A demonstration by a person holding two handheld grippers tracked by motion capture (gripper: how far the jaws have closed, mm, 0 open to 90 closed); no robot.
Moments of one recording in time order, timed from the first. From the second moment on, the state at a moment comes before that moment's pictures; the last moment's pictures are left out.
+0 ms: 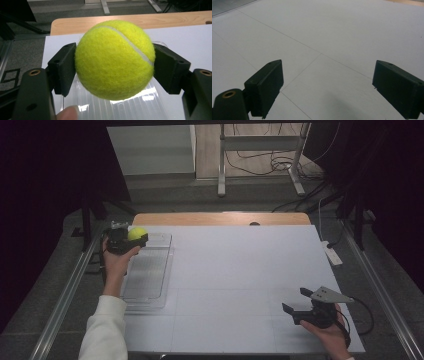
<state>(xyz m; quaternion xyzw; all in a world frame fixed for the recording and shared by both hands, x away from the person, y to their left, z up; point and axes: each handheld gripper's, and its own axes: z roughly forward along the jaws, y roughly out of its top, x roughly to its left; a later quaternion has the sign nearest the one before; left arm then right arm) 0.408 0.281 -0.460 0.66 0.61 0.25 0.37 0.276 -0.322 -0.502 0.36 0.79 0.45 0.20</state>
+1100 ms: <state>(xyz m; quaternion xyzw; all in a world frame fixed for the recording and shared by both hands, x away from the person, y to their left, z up) 0.421 0.272 -0.484 0.69 0.61 0.23 0.30 0.277 -0.322 -0.503 0.36 0.79 0.45 0.20</state>
